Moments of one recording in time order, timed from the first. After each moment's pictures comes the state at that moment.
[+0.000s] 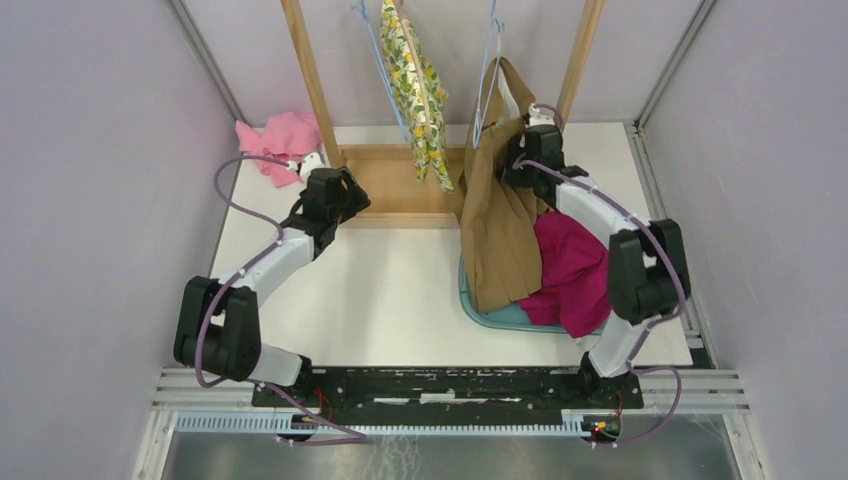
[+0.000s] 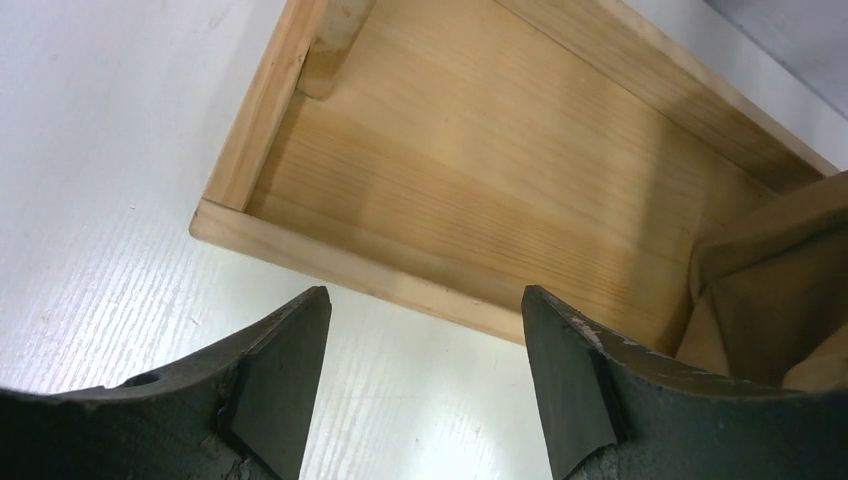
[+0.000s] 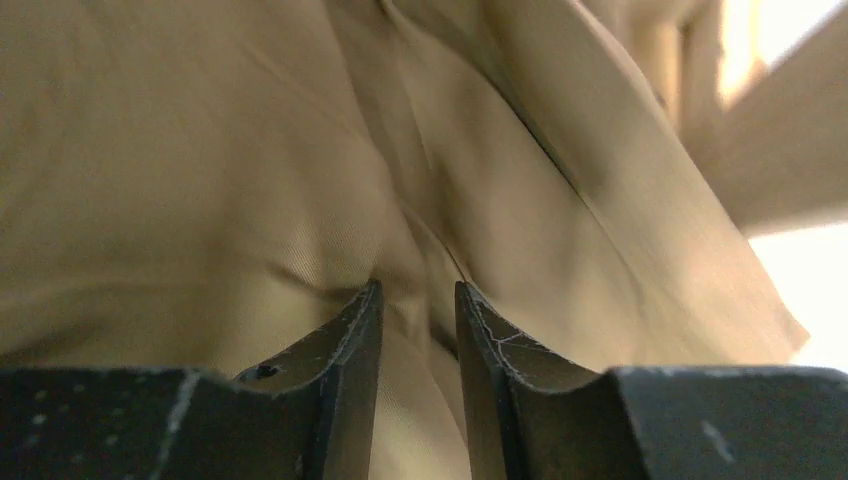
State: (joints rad) left arm -0.28 1.44 0.88 -0.02 -0.26 -0.66; right arm 0.26 1.70 1.21 -0.14 0.05 0.37
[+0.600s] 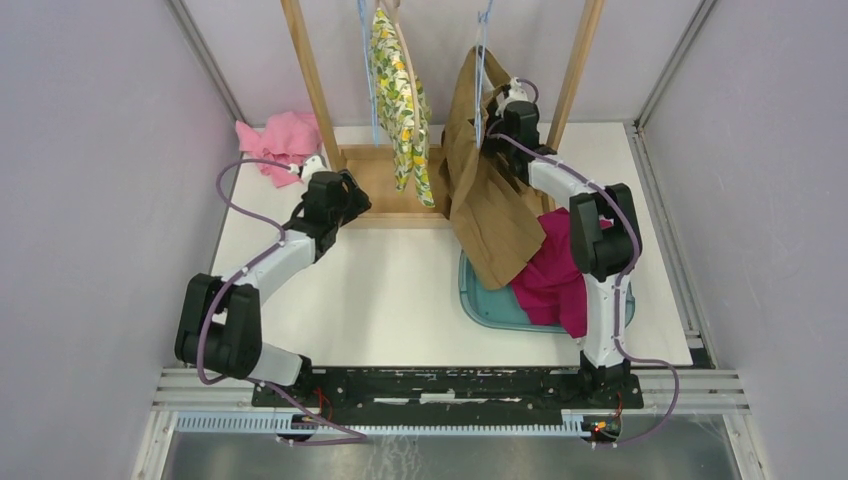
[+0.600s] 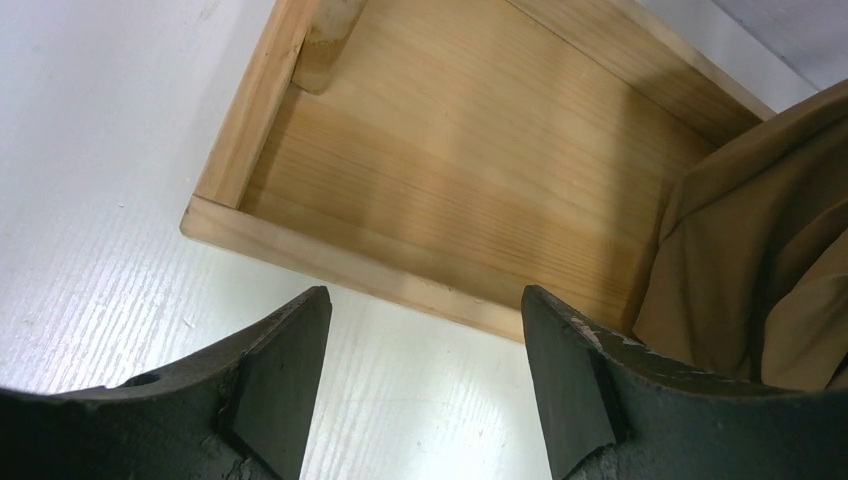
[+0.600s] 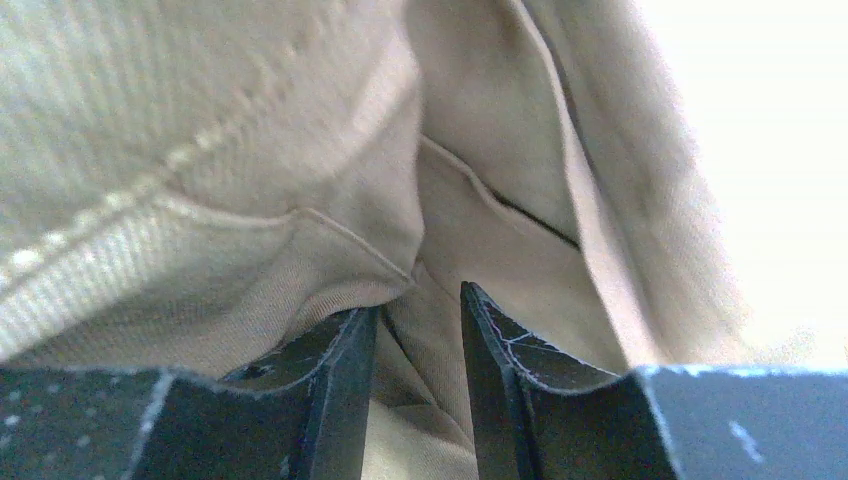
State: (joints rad) left arm -0.28 1.43 0.85 0.03 -0.25 -0.66; right arm 0.30 2.15 1.64 0.15 -0.17 0.53
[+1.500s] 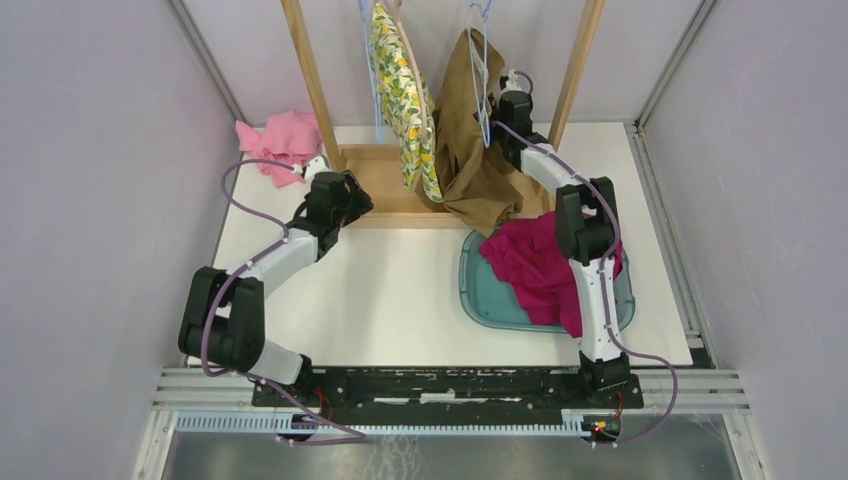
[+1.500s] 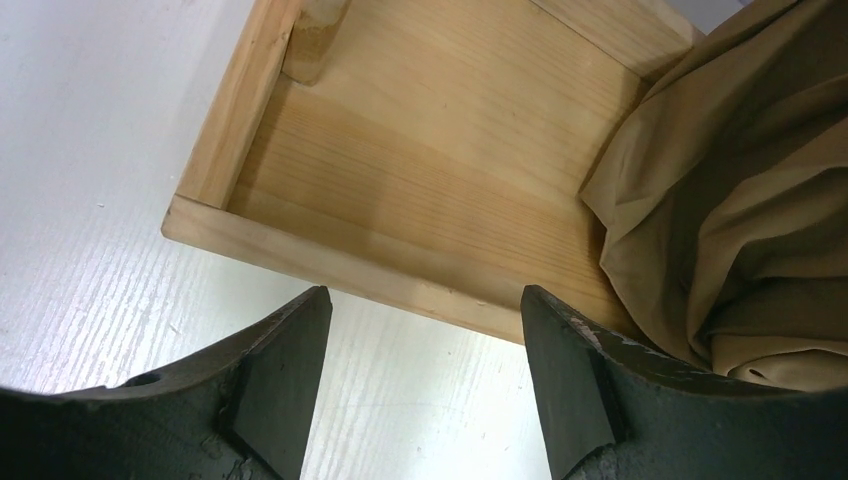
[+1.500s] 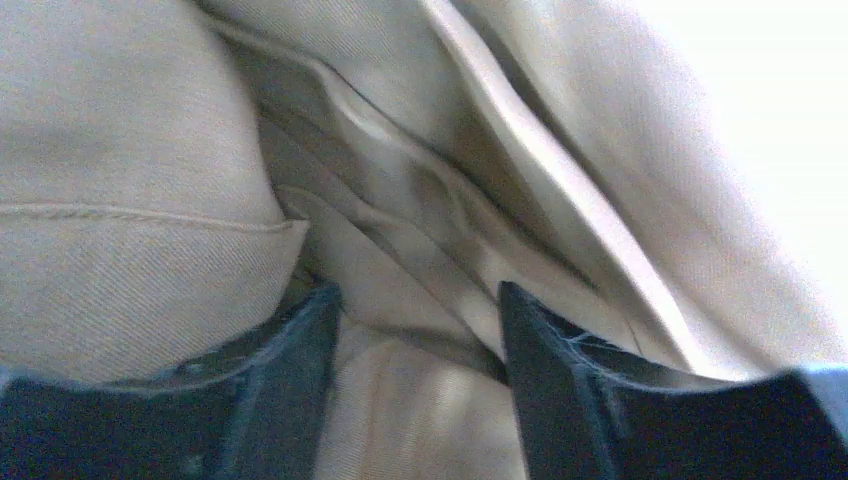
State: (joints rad) left arm -0.28 1.47 0.84 0.05 -0.23 -0.66; right arm 0.27 2.44 2.07 0.13 -0.27 0.66
